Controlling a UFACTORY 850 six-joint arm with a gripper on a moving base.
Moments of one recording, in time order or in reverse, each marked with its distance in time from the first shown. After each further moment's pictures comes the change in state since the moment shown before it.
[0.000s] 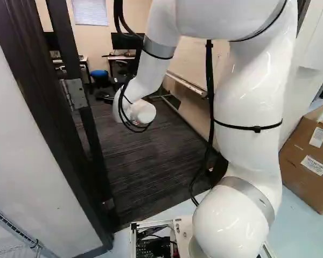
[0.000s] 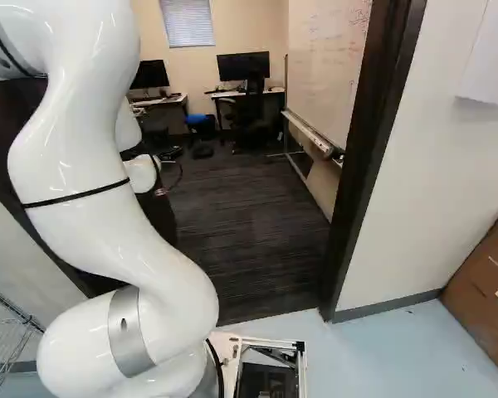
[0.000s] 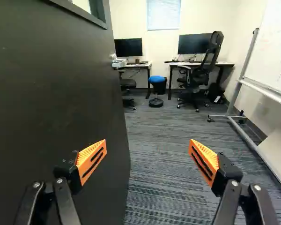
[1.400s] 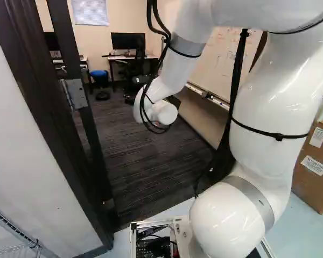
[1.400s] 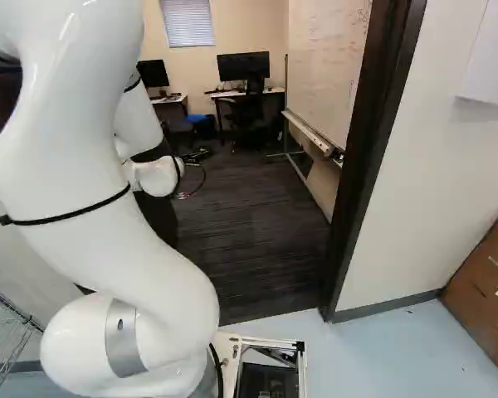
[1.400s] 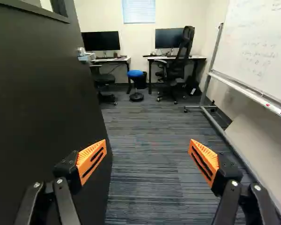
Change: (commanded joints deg) arm -10.1 9.9 11.2 -1.9 -1.9 0.0
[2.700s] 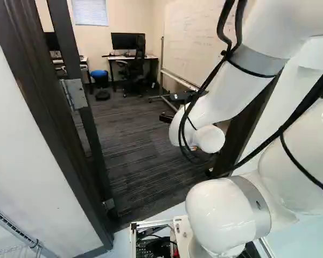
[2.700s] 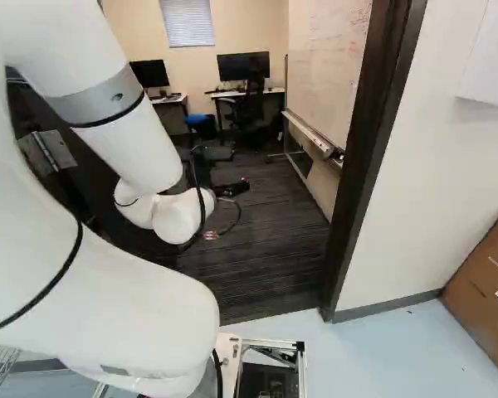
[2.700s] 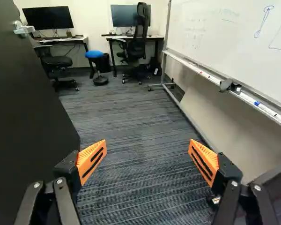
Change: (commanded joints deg) arm -17.7 20.9 23.5 -4.1 -4.1 0.0
